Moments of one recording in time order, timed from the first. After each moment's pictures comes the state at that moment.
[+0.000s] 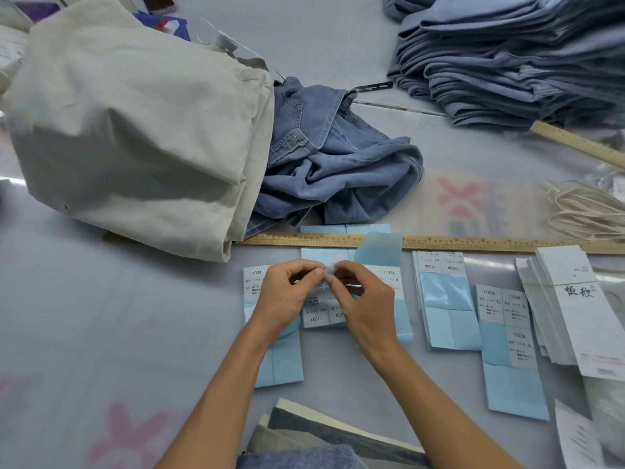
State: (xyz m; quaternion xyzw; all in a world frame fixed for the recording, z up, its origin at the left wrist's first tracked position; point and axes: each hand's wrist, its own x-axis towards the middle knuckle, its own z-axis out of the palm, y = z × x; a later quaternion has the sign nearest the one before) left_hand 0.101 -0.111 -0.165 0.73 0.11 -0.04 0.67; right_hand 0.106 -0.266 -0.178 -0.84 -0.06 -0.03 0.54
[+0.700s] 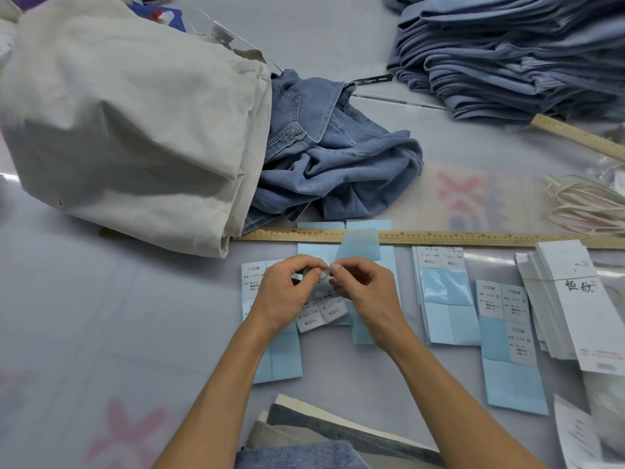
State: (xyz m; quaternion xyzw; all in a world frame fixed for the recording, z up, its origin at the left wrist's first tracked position) left_hand 0.101 -0.109 -0.170 0.81 0.06 -0.02 0.58; right_hand 0.119 -0.276 -0.169 -0.72 0.06 0.15 0.68
